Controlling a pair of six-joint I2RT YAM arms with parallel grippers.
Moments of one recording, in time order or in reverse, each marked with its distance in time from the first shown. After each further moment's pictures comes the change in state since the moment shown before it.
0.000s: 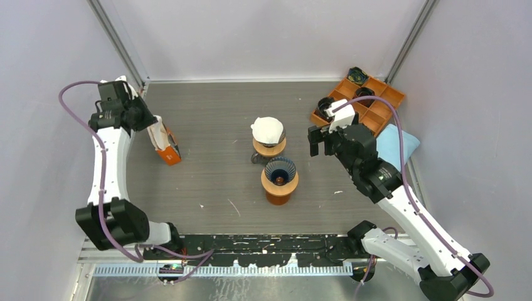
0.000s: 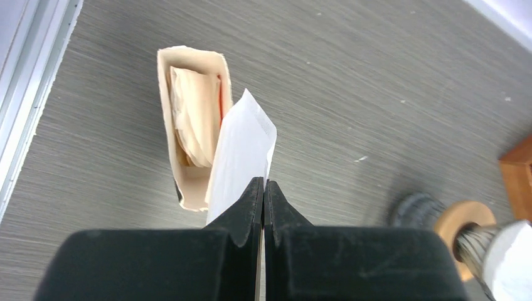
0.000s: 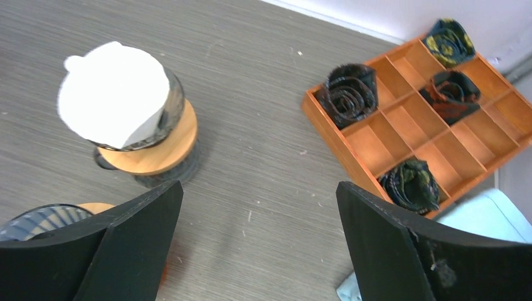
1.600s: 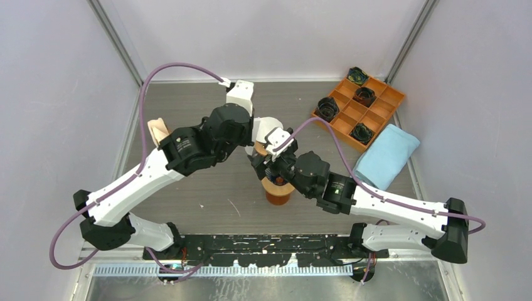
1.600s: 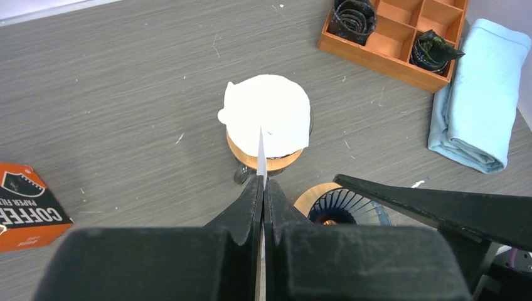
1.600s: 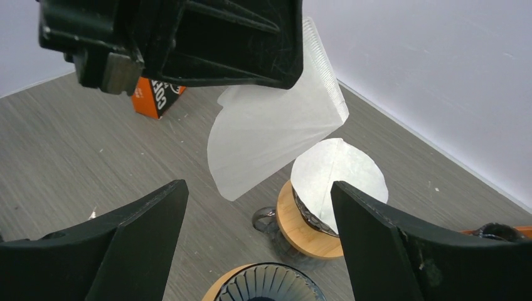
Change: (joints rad) left arm -1.276 -0.040 0.261 -0.059 -0.710 -0.101; right arm 0.594 0.205 -0.041 0.510 0.131 -0.130
